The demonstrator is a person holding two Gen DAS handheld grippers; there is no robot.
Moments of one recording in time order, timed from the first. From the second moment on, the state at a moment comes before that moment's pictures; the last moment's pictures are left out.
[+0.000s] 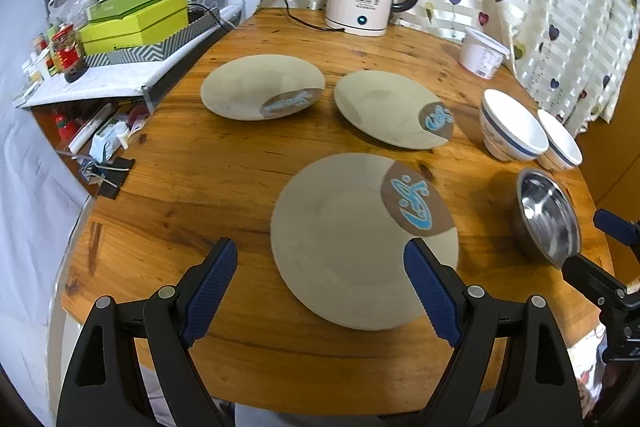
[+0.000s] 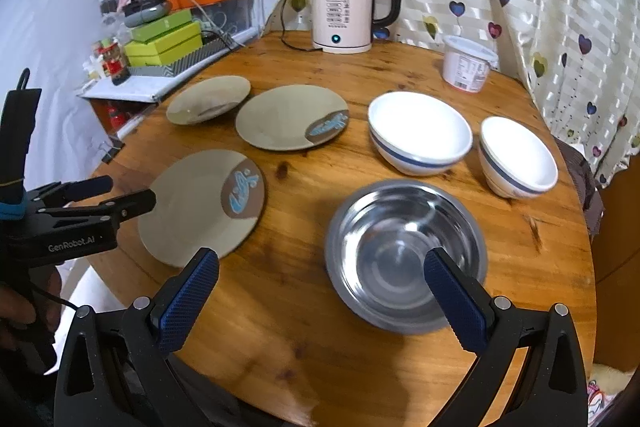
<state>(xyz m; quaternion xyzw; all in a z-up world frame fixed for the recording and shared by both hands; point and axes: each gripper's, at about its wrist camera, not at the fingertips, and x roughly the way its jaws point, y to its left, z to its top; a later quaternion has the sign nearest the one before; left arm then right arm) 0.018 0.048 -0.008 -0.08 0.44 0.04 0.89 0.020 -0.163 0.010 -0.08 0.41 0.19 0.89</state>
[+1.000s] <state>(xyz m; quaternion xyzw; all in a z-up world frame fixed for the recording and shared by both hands) 0.075 0.146 -0.011 -0.14 0.42 0.08 0.89 0.112 -0.043 0.020 -0.09 0.42 0.29 0.86</state>
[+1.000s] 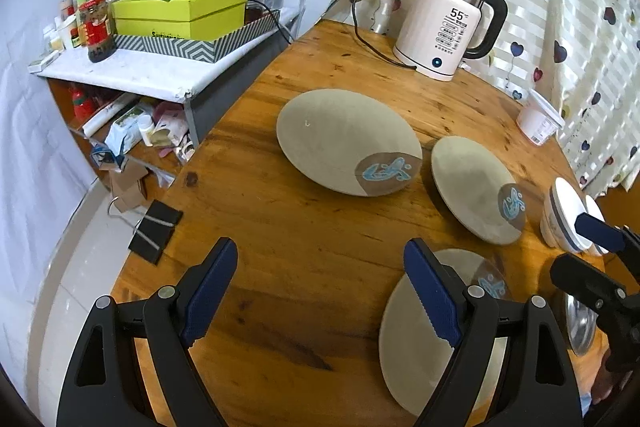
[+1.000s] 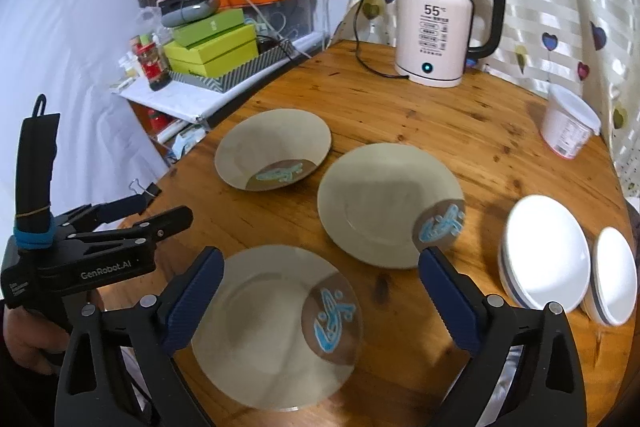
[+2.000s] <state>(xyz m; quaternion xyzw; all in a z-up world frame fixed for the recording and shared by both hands) 0.147 0.205 -0.041 -0.18 0.43 0.09 0.88 0.238 0.031 -0.015 -0.08 0.48 0.31 0.81</state>
